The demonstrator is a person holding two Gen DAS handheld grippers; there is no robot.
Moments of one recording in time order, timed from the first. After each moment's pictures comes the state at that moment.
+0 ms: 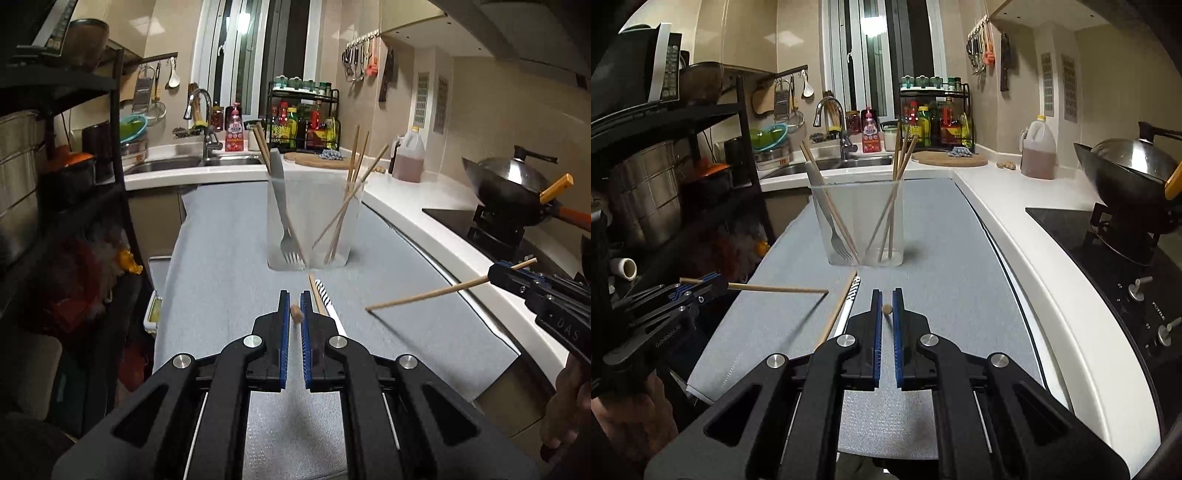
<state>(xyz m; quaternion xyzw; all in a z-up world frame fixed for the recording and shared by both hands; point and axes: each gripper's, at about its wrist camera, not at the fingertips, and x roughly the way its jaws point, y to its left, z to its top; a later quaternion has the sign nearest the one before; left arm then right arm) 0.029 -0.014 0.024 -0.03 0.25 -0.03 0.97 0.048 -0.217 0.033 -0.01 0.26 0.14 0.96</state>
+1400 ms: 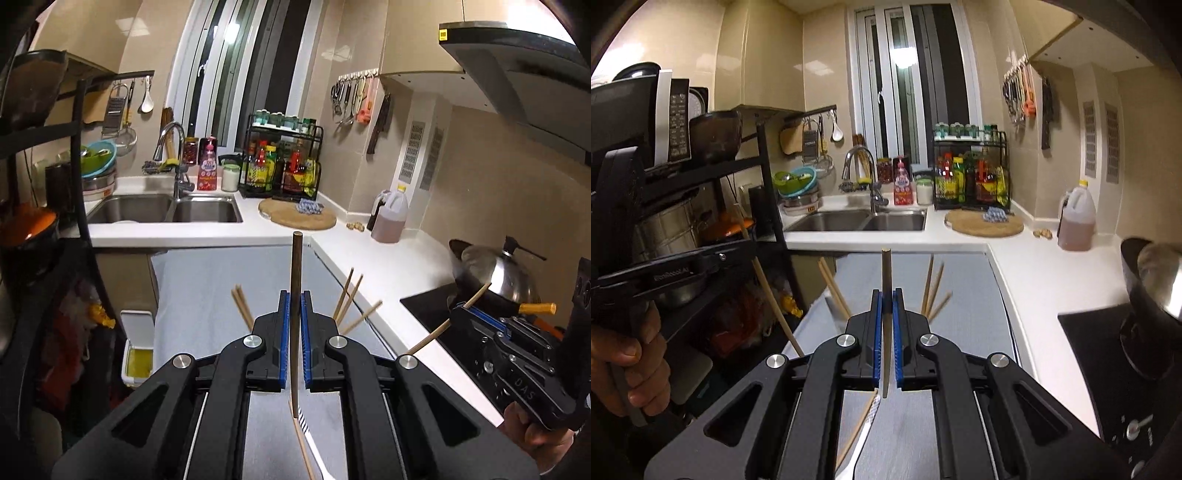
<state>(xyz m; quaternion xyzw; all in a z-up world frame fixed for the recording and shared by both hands) 0.154 0.013 0.188 -0.07 0.23 -0.09 0.97 0.156 -0.192 0.171 0.00 0.19 0.21 0.96</state>
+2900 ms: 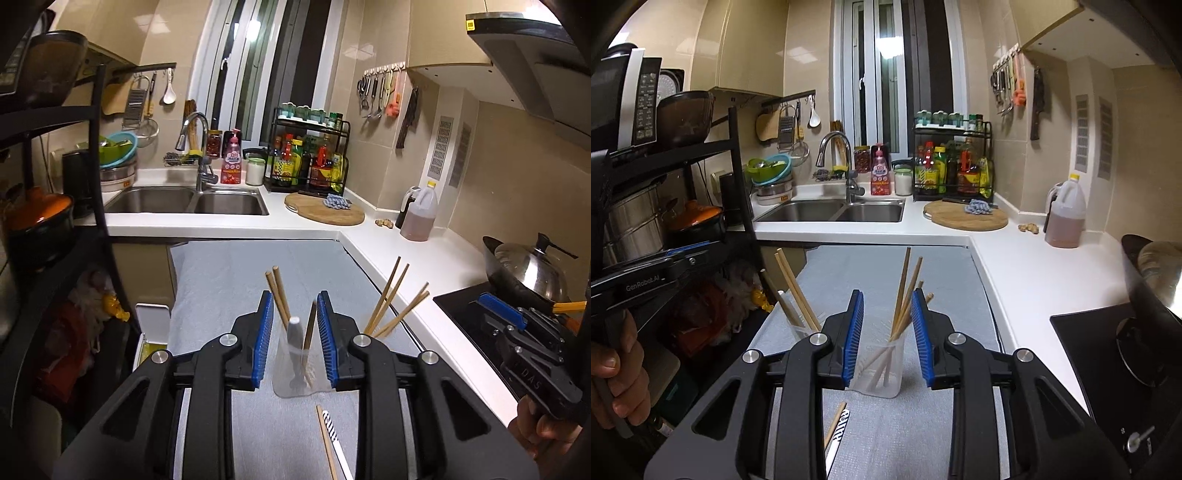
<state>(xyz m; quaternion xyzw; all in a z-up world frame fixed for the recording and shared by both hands) 0.160 0.027 0.145 -0.07 0.23 -0.04 0.97 0.185 -0.190 0.130 -0.02 0.20 0.15 0.97</state>
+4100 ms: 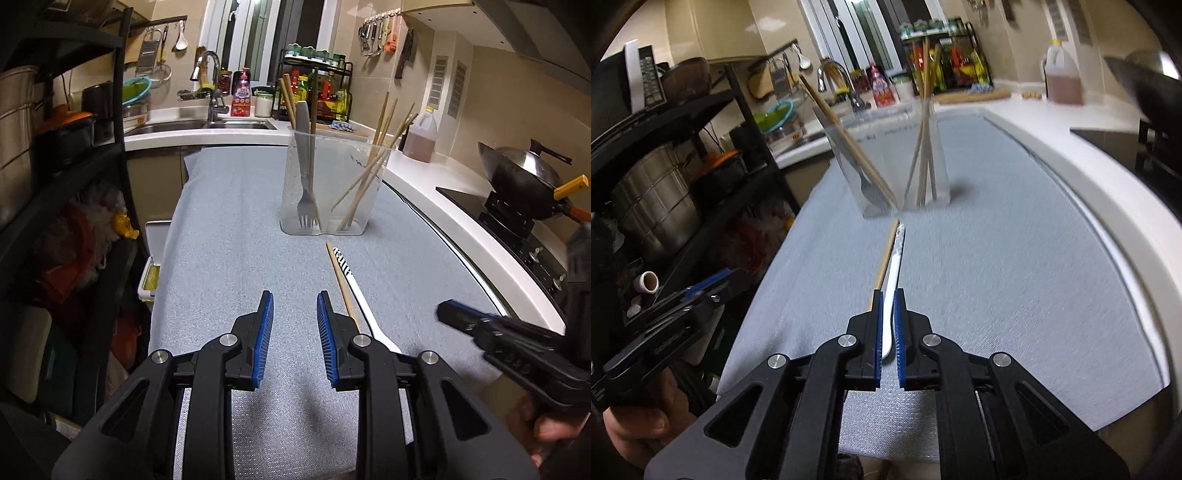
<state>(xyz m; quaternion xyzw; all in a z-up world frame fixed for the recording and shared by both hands) 0.046 0.011 -0.015 -0.06 0.31 -0.04 0.95 0.091 -0.175 -0.046 0.09 0.37 0.18 0.91</state>
